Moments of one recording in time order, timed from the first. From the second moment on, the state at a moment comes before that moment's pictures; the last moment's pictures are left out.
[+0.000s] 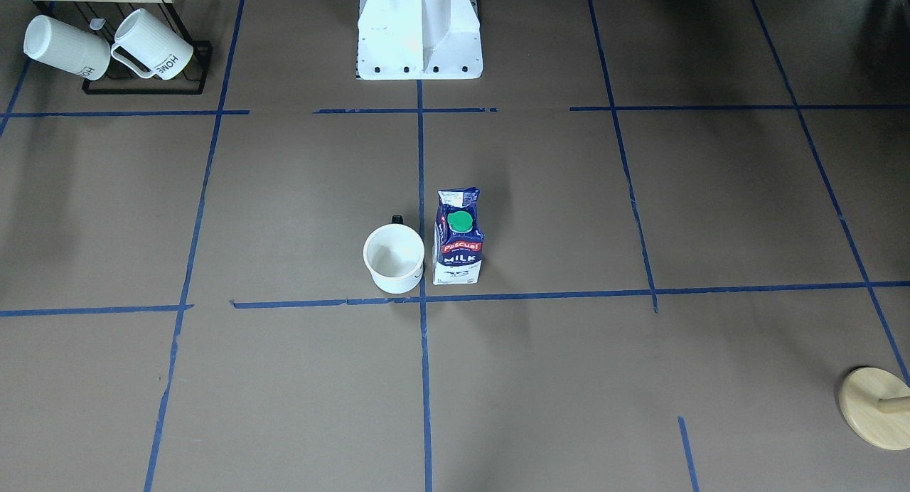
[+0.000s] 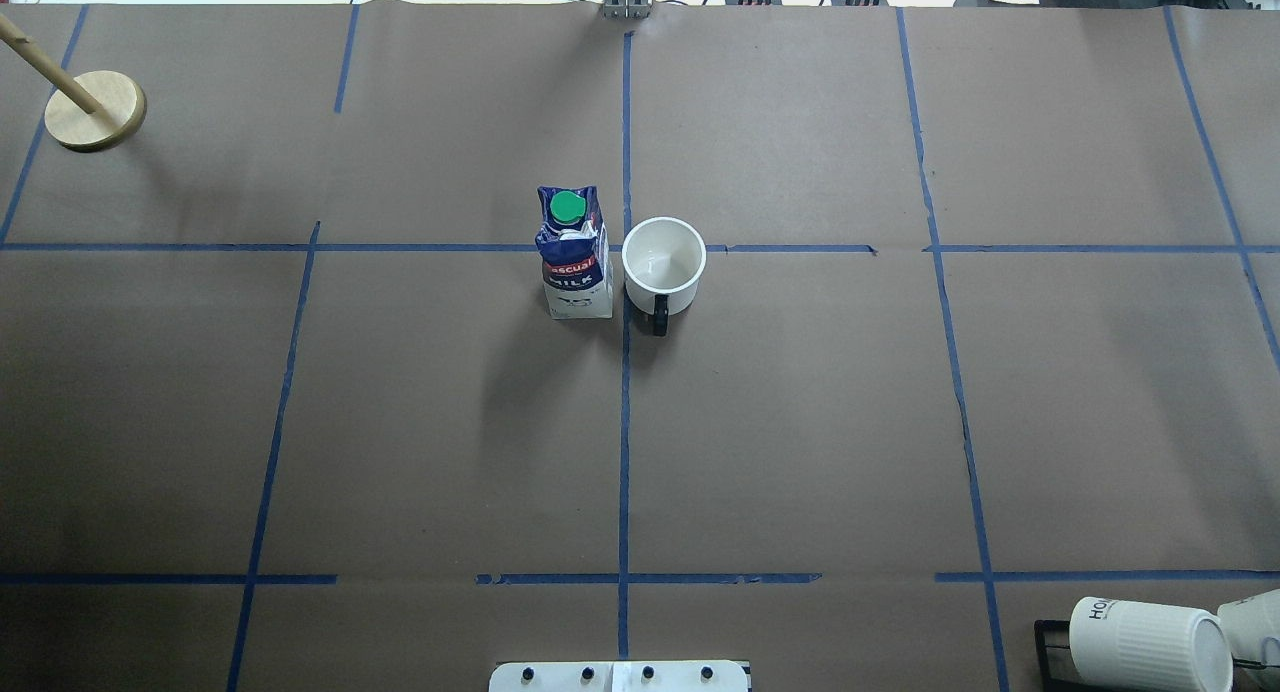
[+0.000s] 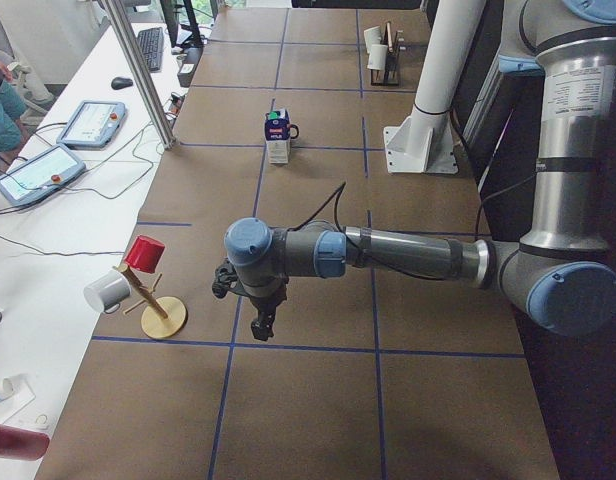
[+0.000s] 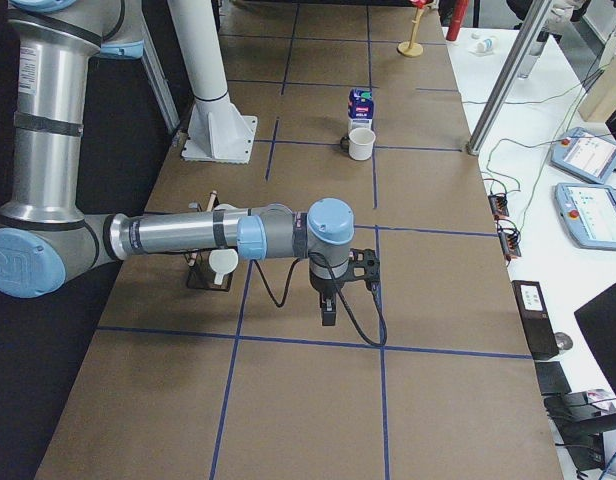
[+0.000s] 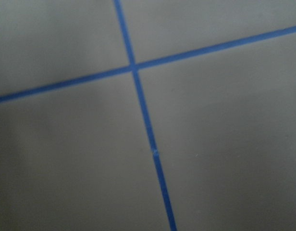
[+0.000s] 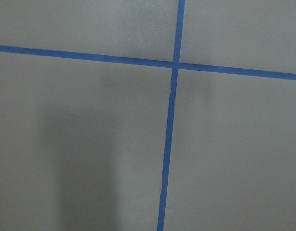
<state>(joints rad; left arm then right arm) -1.54 -1.49 -1.68 -1.49 -2.39 0.20 1.50 -1.73 1.85 -1.60 2.30 0.02</state>
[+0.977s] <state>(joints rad) -1.56 -1.46 -1.69 -1.50 -2.39 0.19 1.50 -1.73 1.85 -1.60 2.31 0.03</state>
